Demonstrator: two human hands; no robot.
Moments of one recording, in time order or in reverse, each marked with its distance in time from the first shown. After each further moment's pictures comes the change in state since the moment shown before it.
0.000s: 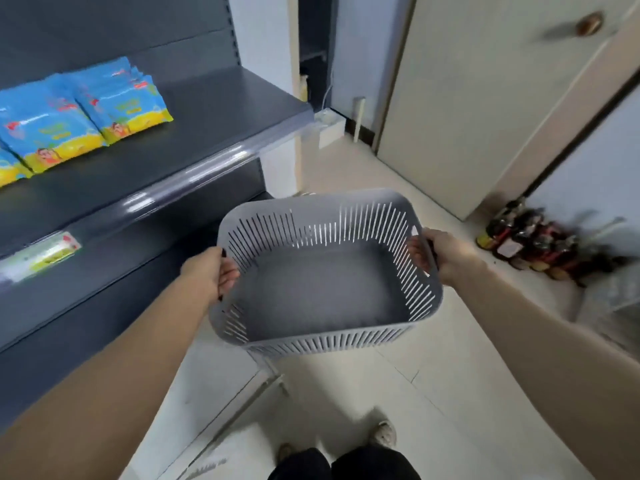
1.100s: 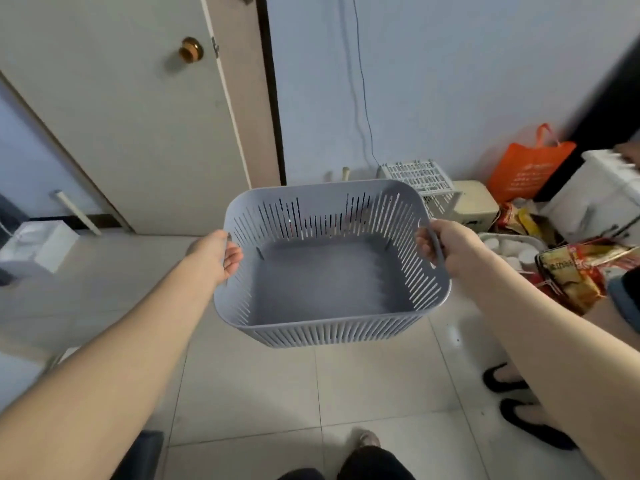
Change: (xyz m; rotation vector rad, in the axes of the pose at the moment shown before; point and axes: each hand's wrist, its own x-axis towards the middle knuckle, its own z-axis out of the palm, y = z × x) left_hand -0.139 -0.003 0.606 0.566 -0.637 0.126; right_hand -0.036 -0.130 -0.465 0.532 0.685 -0.175
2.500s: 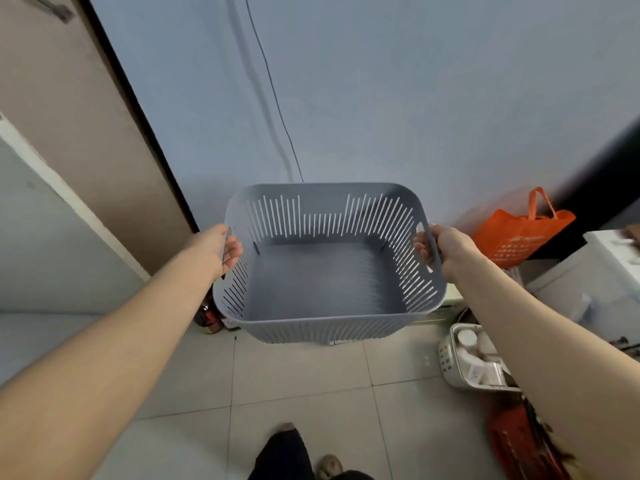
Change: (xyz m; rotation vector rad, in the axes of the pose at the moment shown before) left_hand 0.277 0.244 0.505 0.010 -0.045 -0.068; right_hand 0.477 -0.374 -0.061 0.013 0.117 0.018
